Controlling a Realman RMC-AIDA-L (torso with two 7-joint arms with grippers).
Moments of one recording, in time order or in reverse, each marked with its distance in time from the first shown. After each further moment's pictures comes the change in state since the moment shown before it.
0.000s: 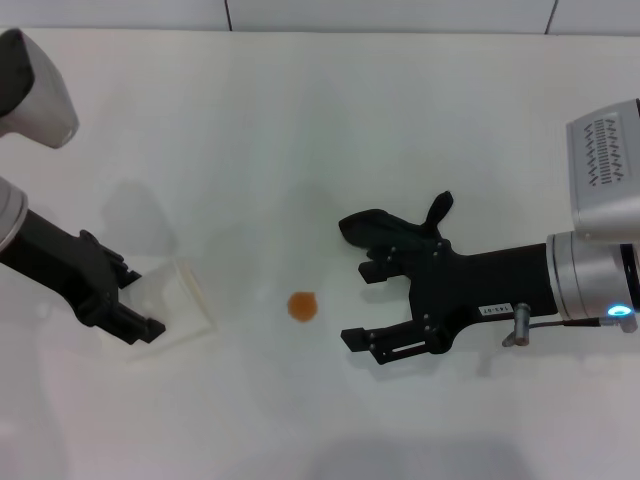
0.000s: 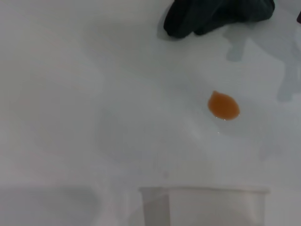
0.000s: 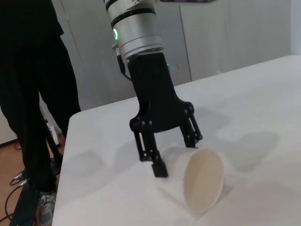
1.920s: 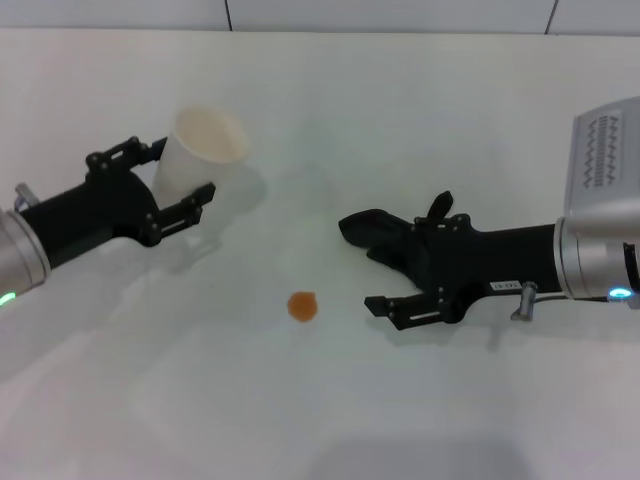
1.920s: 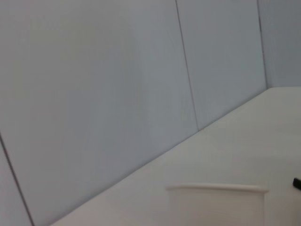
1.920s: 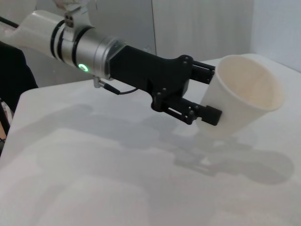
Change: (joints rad) left arm 0.287 -0.046 -0.105 -0.459 -1.035 -0.491 1.070; right arm 0.014 0.000 0.024 0.052 -0.041 0.110 -0.099
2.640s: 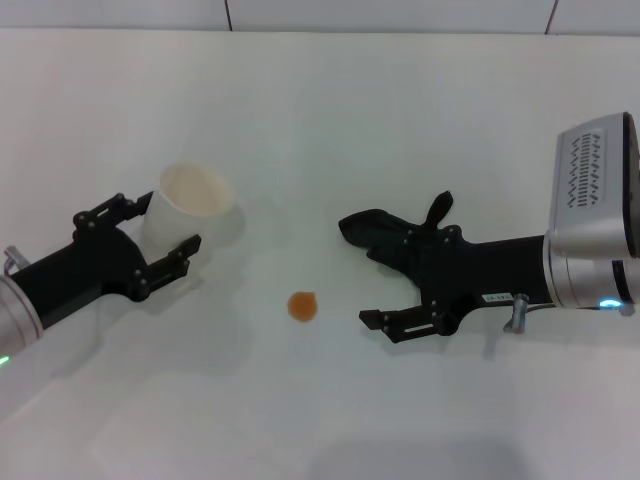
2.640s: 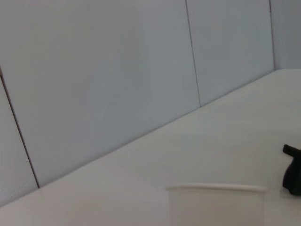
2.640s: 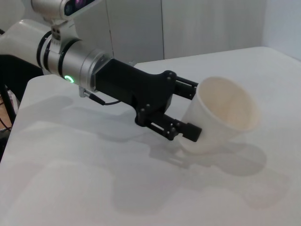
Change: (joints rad) left arm 0.082 -0.005 0.003 -0.077 -0.039 -0.004 0.113; right arm 0.003 0.002 -0.038 0.011 -0.001 0.022 -0.027
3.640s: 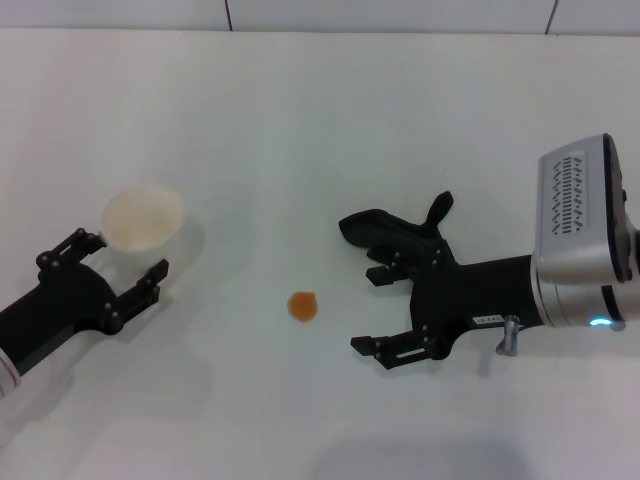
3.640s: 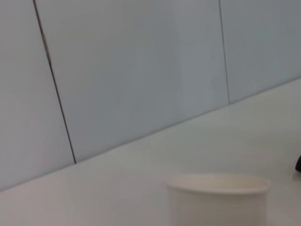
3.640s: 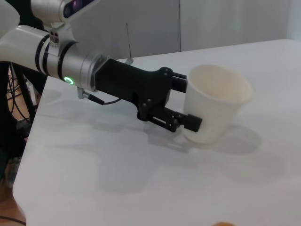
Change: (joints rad) left arm 0.101 -0.004 0.004 -0.065 -0.137 0.019 0.116; right arm -0.004 -0.002 -0.054 -0.005 0.000 0.000 -0.007
